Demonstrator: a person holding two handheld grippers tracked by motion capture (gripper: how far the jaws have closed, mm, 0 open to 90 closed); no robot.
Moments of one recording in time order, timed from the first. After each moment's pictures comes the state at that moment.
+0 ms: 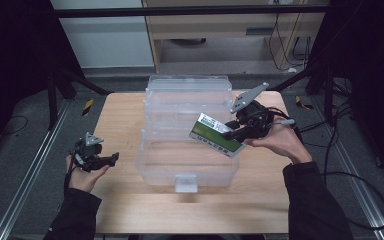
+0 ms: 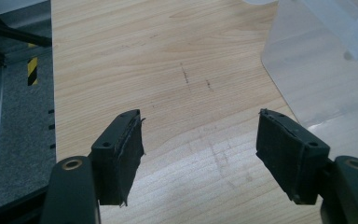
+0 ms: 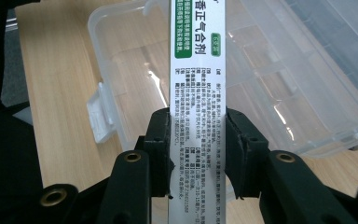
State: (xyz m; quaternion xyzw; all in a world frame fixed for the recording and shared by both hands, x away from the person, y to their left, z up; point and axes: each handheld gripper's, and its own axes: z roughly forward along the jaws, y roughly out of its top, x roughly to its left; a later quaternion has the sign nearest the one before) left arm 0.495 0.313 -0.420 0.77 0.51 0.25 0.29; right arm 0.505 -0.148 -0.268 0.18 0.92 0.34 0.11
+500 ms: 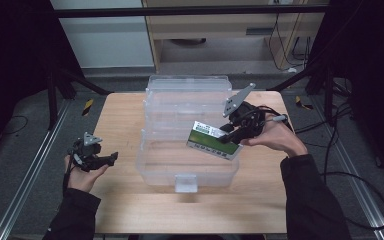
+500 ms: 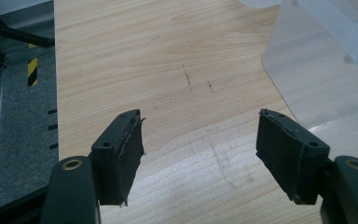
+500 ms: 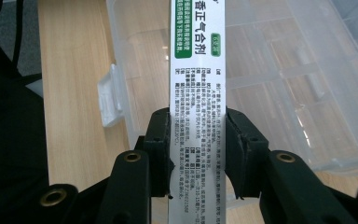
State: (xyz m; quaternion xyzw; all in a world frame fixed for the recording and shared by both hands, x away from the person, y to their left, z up) left arm 0.495 0.316 -0.418 0.77 0.51 0.25 0.29; right arm 0.518 -0.136 -0.277 0.12 0.94 0.31 0.08
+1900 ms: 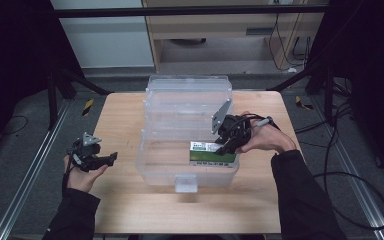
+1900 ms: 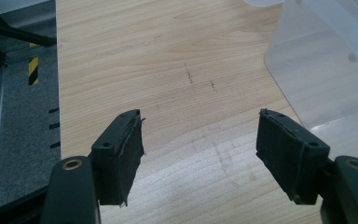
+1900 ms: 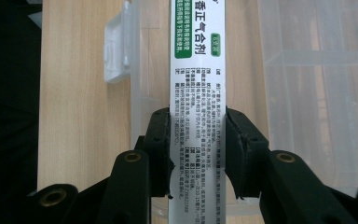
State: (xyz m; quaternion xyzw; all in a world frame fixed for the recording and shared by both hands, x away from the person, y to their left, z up) left arm 0.494 0.318 -0.419 0.77 0.51 0.25 0.29; right arm 0.529 -0.113 -0.316 0.03 0.97 0.22 0.05
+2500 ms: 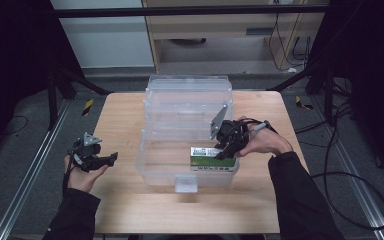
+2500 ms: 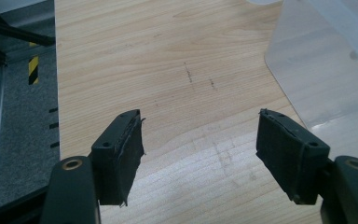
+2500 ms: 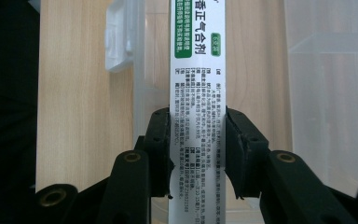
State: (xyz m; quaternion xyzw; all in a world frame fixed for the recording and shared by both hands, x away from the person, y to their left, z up) left arm 0.495 0.317 -0.420 0.77 0.51 0.25 0.29; right arm 0.530 -0.109 -0.334 0.03 0.98 0.20 0.03
